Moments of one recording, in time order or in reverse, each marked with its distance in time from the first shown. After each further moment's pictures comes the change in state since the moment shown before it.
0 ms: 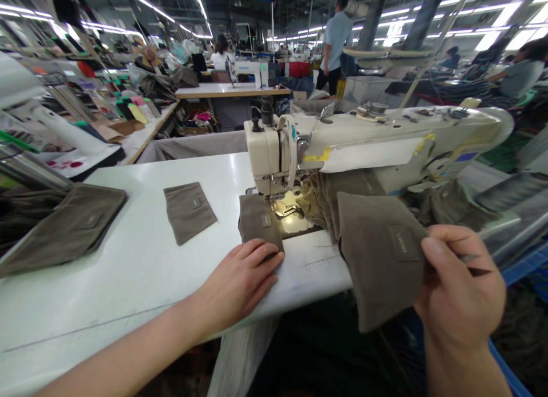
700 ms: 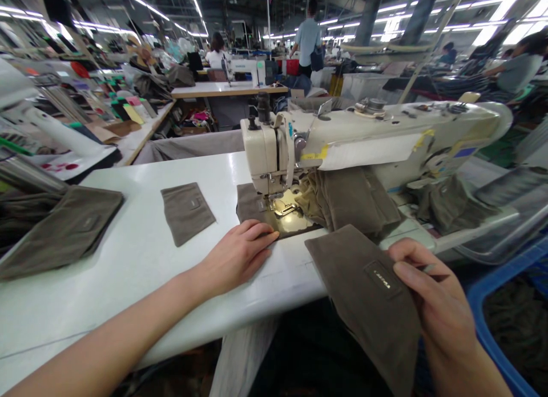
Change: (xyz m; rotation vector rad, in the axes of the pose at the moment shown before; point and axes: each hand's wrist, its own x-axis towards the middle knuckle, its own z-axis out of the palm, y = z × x) left_hand 0.020 -0.036 -0.004 -0.032 0.031 0.024; right_hand -0.014 0.023 -0.018 0.151 -0.351 0.320
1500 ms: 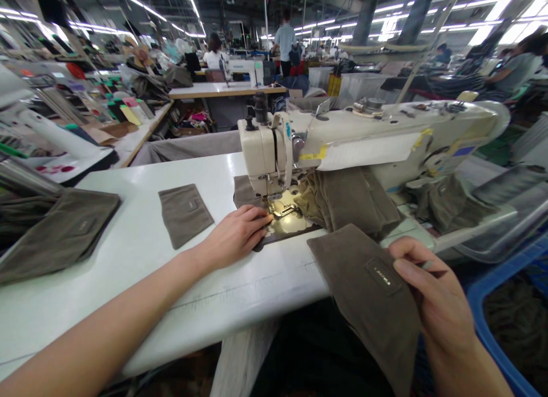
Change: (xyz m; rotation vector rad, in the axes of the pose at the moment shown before) left_hand 0.021 -0.036 0.001 0.082 0.013 0.001; right_hand 0.004 -0.001 0.002 0.035 0.019 0.040
